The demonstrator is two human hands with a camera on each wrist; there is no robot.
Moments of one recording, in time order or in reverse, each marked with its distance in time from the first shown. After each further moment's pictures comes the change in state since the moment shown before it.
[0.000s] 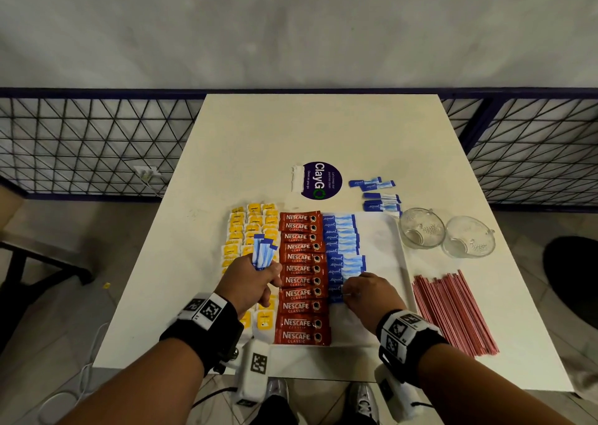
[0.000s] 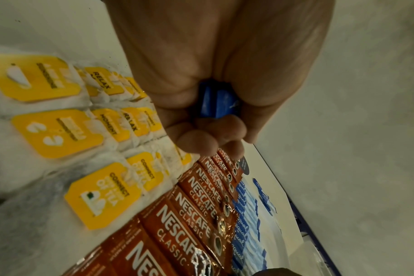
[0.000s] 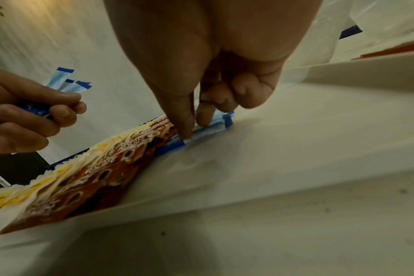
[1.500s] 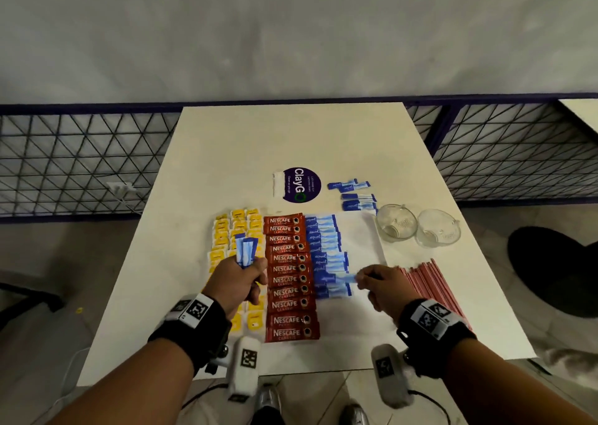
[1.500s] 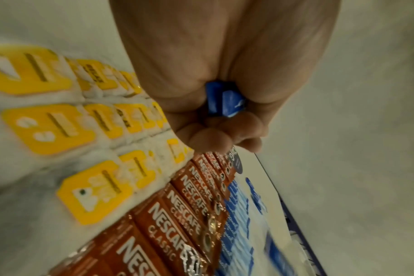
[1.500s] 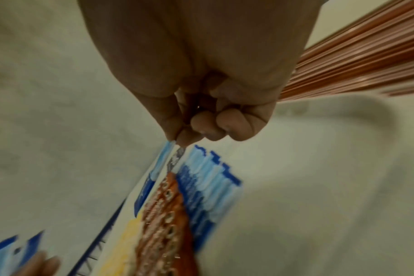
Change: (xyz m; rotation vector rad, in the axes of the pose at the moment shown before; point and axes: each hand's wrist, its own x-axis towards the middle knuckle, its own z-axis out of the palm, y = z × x) left_hand 0.003 -0.005 -0.002 -0.183 -0.045 0.011; right_hand -0.030 0.017 -0.030 0.951 0.112 0.363
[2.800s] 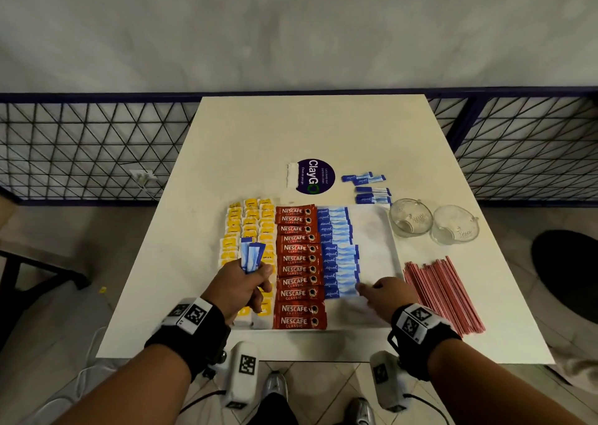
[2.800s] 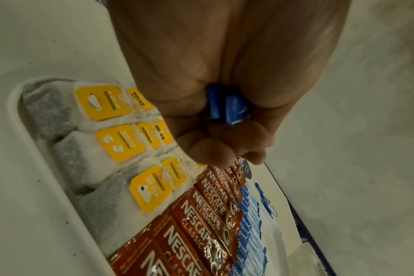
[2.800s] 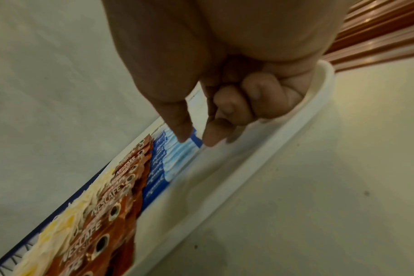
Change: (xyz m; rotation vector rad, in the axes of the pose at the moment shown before) left_hand -0.028 -0.010 -0.010 0.056 -0.040 -0.041; right_hand 0.012 0.025 0.011 -0.875 0.027 0.081
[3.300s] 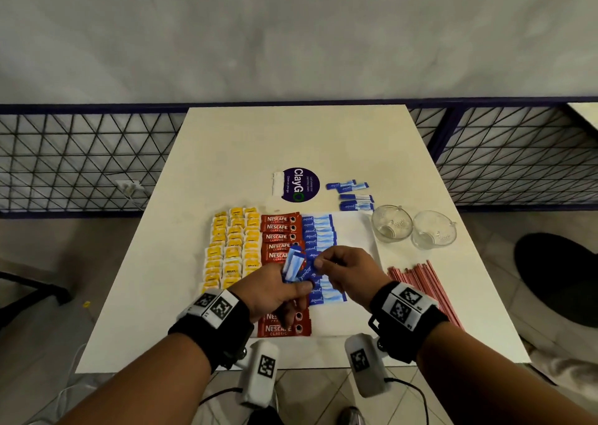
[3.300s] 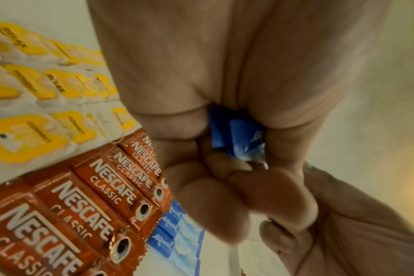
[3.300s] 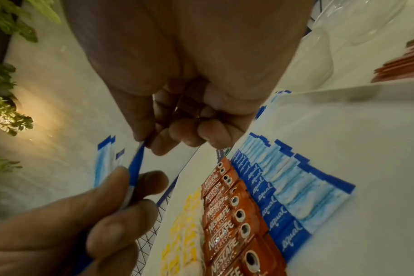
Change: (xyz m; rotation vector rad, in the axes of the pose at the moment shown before) left_hand -0.013 0.047 0.057 0.142 -0.438 0.016; right_hand -0.041 -0.056 -0.052 0.686 -0.124 -0.494
